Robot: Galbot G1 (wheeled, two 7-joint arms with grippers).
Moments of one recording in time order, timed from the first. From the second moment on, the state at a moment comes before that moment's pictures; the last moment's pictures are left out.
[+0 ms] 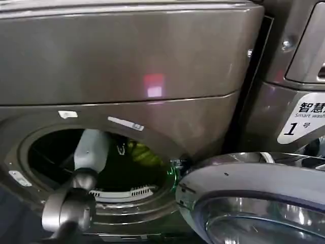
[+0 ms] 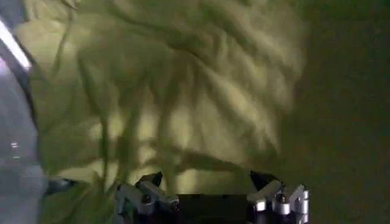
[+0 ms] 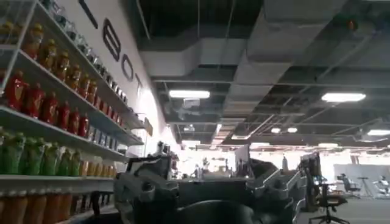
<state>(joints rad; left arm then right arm) 0.11 -1.45 -0.48 -0.55 1.25 -0.24 1.25 -1.58 1.15 2.21 1.59 0.46 -0.03 0.08</state>
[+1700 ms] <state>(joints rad) 0.18 -1.44 -0.51 -0.57 0.99 -0.16 1.17 -1.57 1.16 2.17 1.62 0.46 -0.04 0.10</state>
